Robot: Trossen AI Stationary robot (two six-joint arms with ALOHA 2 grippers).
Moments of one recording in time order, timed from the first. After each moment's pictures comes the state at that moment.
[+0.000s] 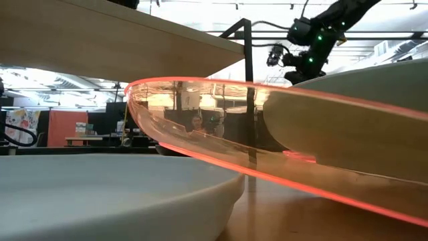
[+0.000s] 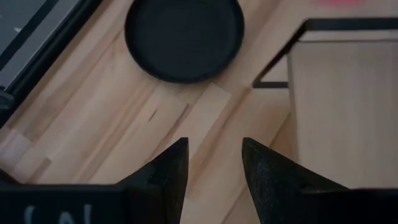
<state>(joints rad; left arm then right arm) 0.06 1.13 1.19 -1.13 -0.29 -0.46 -0.83 1.34 1.05 -0.52 0.24 -0.18</state>
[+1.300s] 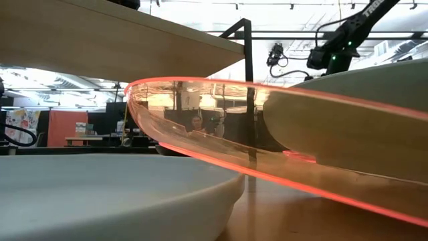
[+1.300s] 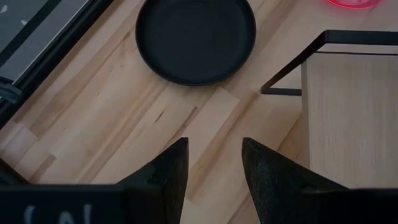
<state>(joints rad) 0.10 1.13 1.19 -1.12 -0.28 -0.46 -1.17 1.45 1.05 -0.65 0.03 -0.25</state>
